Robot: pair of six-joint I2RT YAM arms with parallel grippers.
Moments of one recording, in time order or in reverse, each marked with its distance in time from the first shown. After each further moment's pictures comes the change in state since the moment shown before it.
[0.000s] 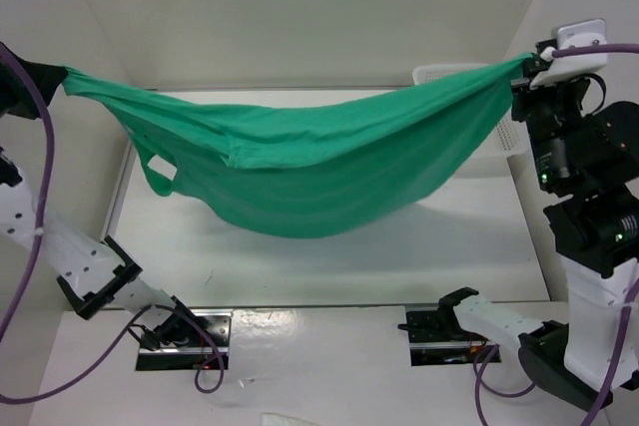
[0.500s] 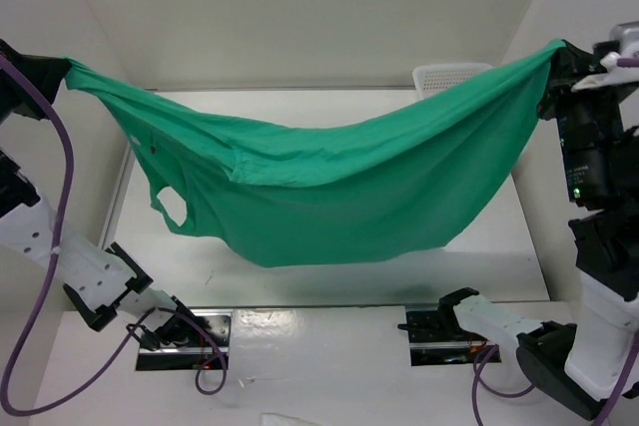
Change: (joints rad) left arm 0.000 -0.092 0.019 0.097 0.022 -0.108; right arm -0.026 -0.011 0.132 0.000 -0.061 0.051
